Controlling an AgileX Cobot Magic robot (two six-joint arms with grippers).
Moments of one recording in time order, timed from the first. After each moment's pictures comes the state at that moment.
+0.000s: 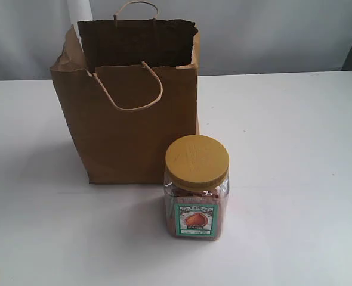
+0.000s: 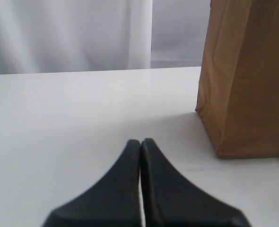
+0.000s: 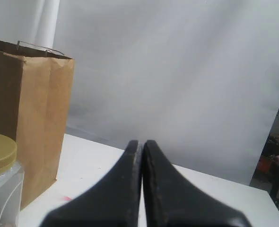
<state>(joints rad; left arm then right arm) 0.02 0.00 0.00 0.23 0.32 -0.23 -0.02 0.00 0.00 0.51 -0.03 -0.73</state>
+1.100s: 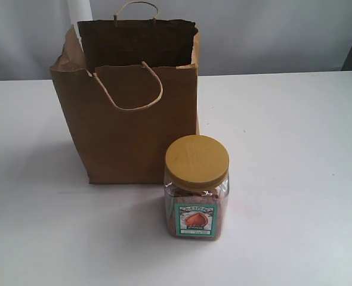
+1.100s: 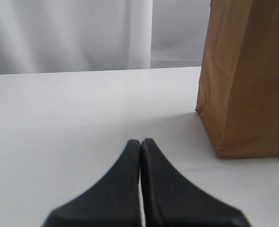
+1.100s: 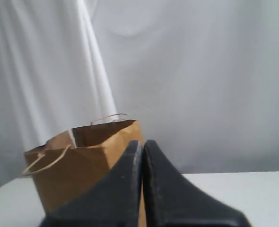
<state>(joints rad) 0.02 0.00 0.00 0.23 0.32 -0.23 -0.02 0.02 -0.27 0.65 0.22 -0.38</state>
